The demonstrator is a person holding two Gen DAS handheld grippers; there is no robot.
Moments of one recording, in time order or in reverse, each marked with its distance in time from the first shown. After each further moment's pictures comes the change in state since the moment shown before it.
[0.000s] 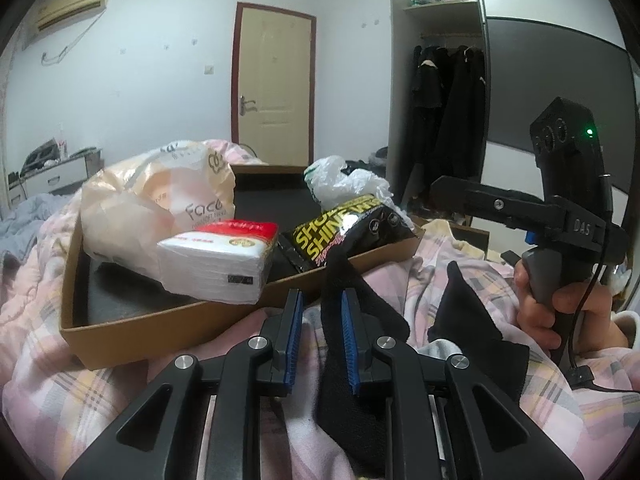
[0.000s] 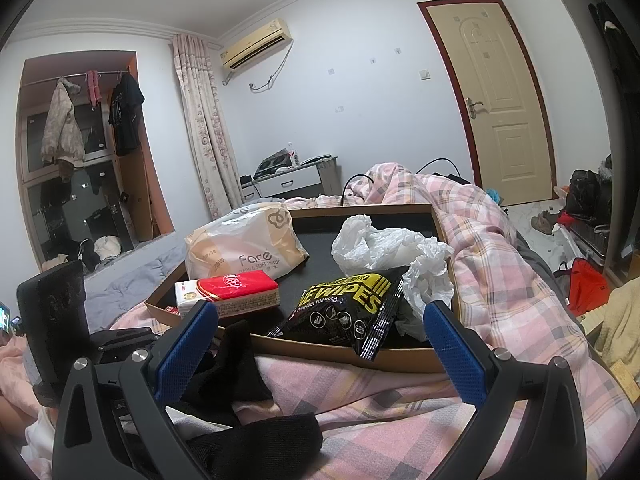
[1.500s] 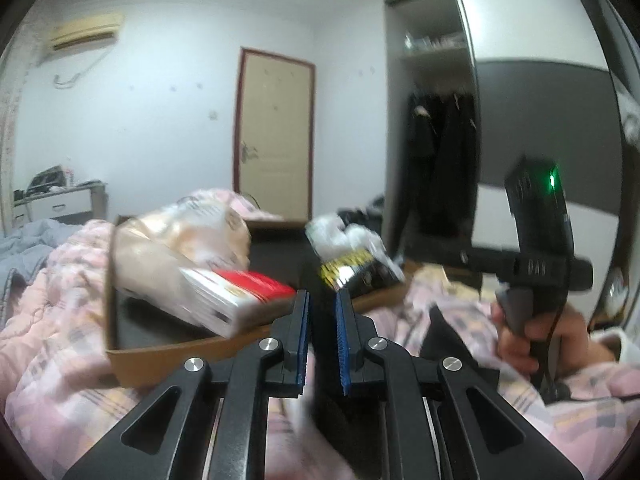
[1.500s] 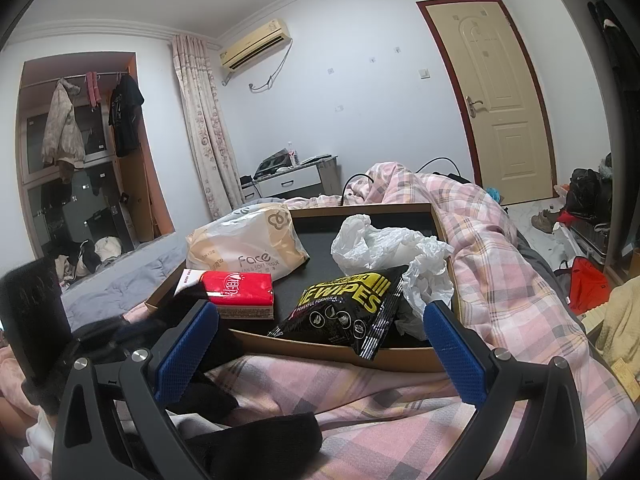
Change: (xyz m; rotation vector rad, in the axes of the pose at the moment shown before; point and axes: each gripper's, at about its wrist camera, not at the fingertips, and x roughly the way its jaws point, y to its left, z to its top) left arm -0.041 0.008 0.002 -0.022 -0.203 -0.006; right arm -0.001 -0.002 0.000 0.005 0.002 0.003
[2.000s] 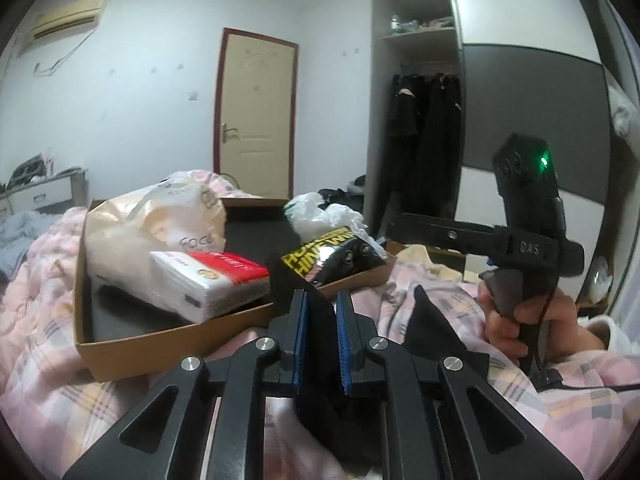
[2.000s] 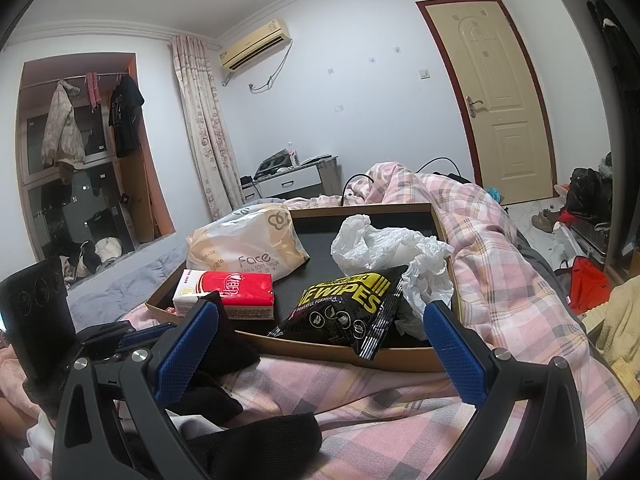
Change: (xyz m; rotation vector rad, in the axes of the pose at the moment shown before) left arm 0.017 -0.001 -0.003 0.000 0.107 -0.075; right arm 0.000 0.000 0.000 0.002 0.000 0.001
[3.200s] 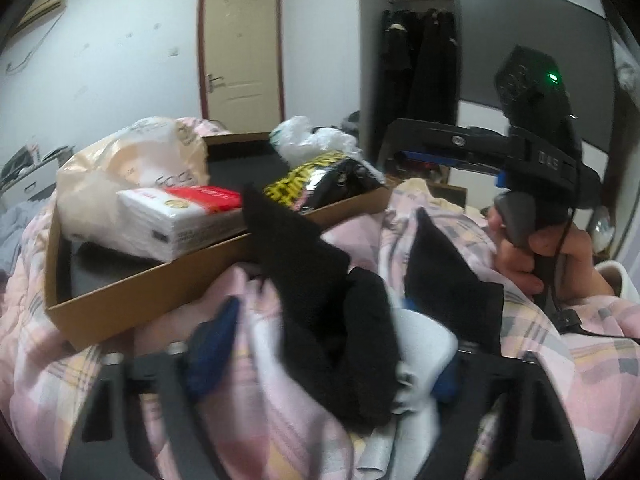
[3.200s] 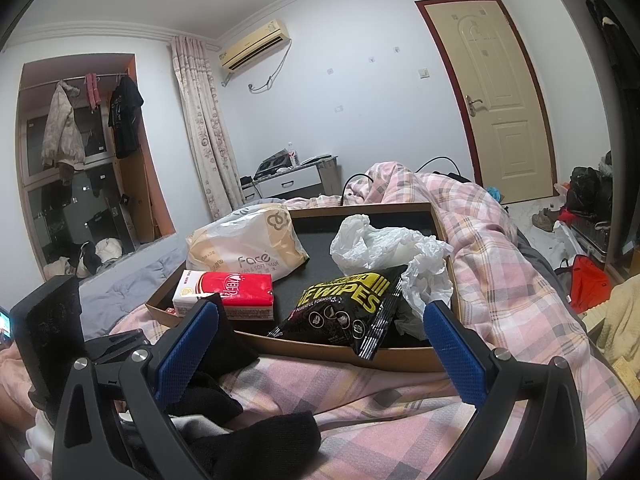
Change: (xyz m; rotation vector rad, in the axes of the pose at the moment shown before) left arm 0.027 -0.009 -0.017 0.072 0.236 0.007; right arm 0.000 0.000 -0.001 0.004 0.002 0.001
